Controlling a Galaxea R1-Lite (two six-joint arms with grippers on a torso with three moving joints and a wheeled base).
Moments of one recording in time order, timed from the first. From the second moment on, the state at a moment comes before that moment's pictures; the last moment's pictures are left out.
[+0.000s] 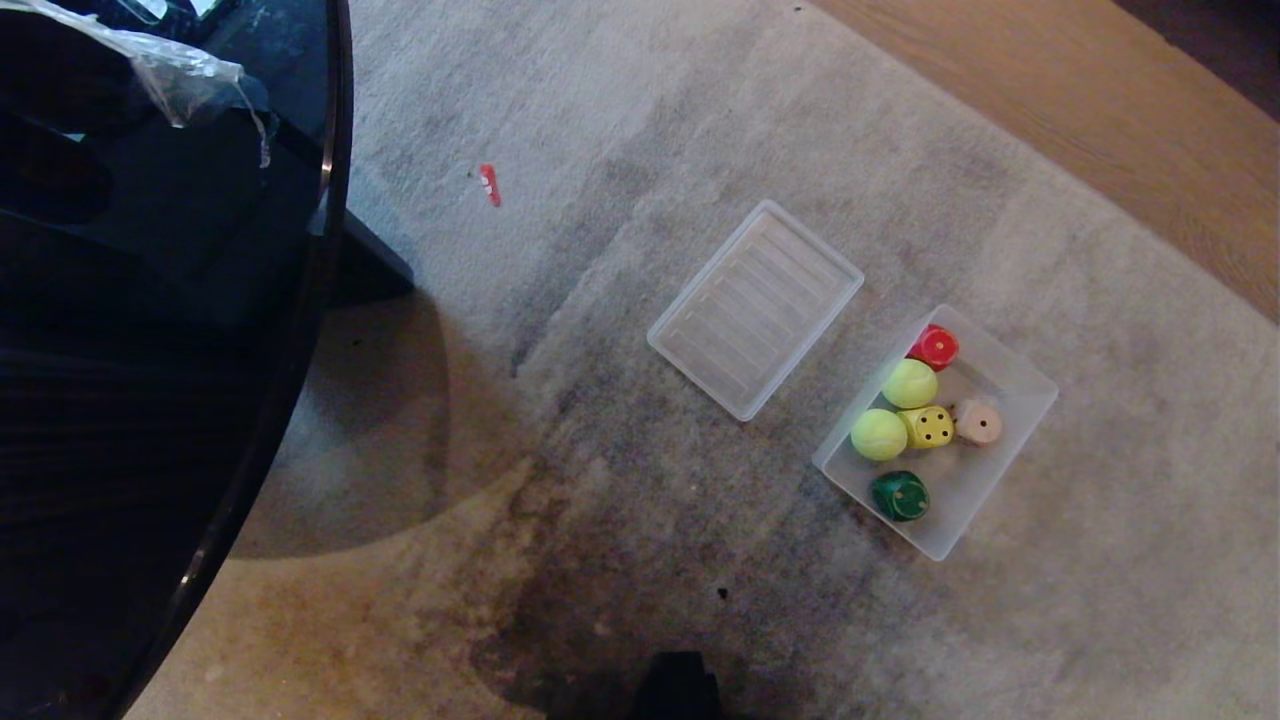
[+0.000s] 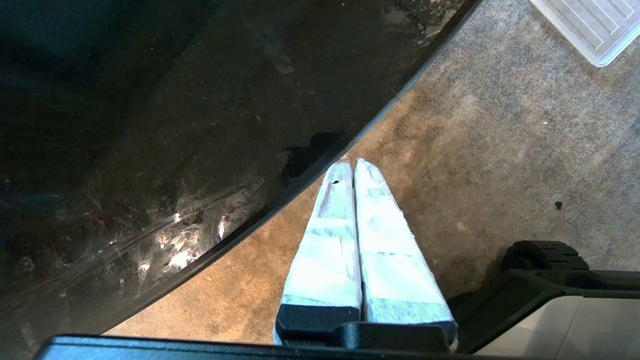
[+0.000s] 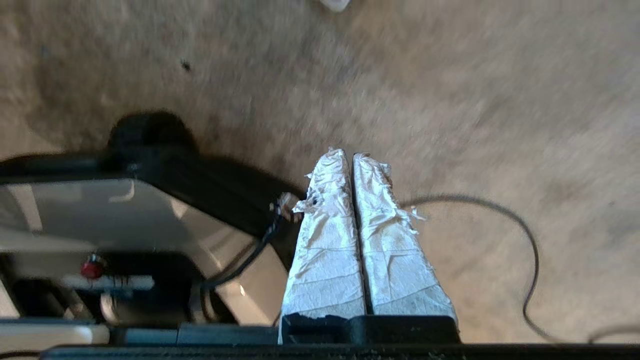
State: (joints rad) left arm 0.00 0.00 0.00 0.00 0.00 -0.01; right arm -0.08 0.33 -0.14 0.21 0.13 0.04
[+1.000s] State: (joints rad) left arm 0.00 0.00 0.00 0.00 0.00 -0.01; right arm 0.01 0.01 -0.10 0.20 0.04 0.04
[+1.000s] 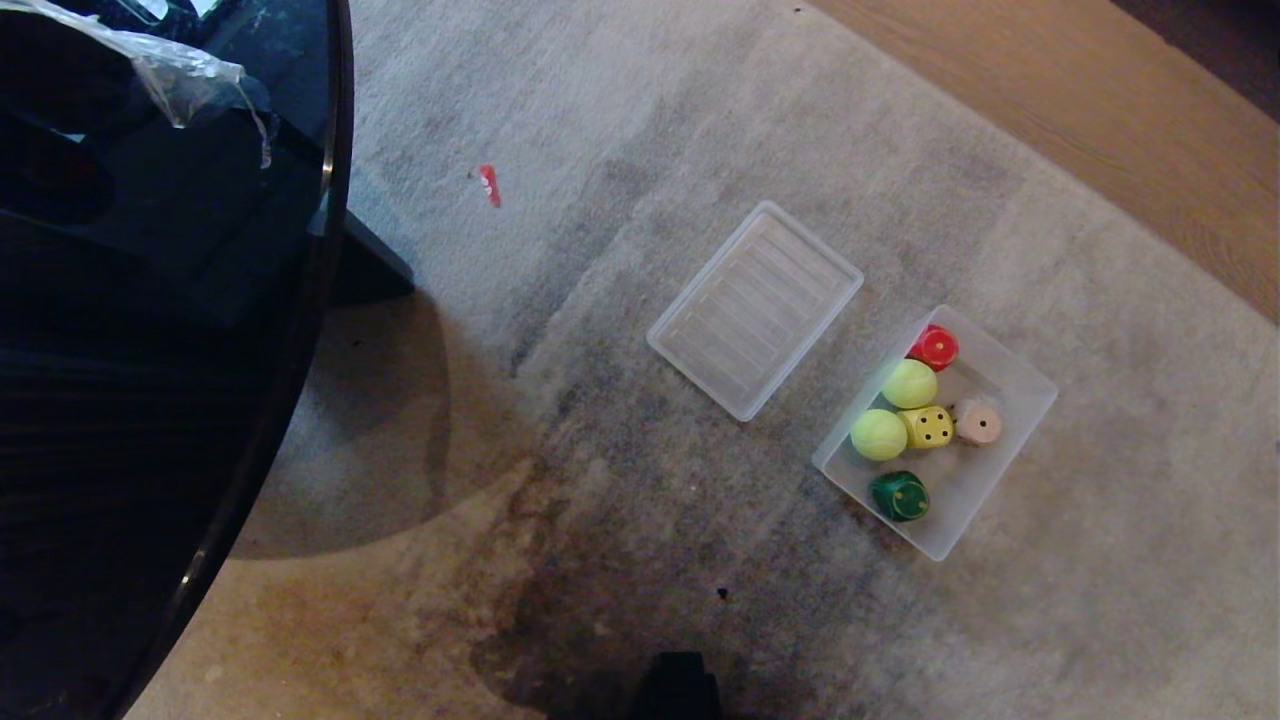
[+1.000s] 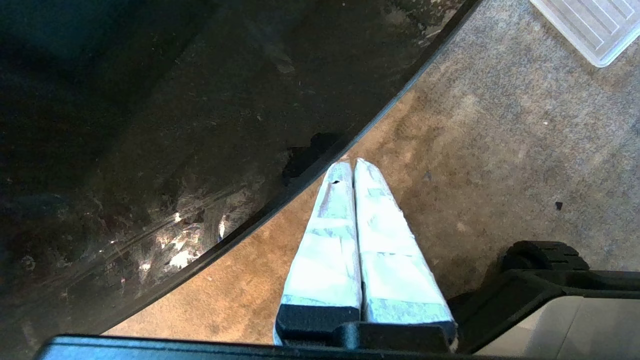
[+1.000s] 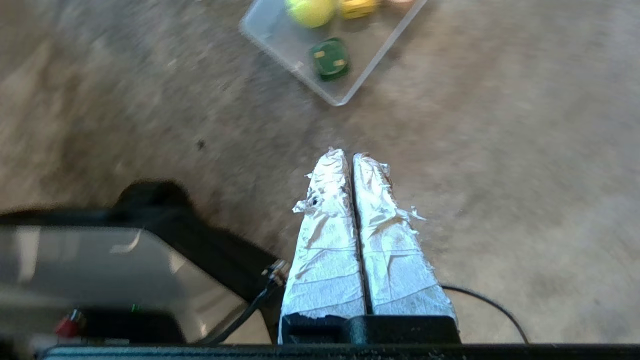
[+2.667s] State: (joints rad) left arm 0.00 0.00 0.00 0.00 0.00 -0.01; right arm 0.01 0.00 -0.07 0.20 -0.03 0.03
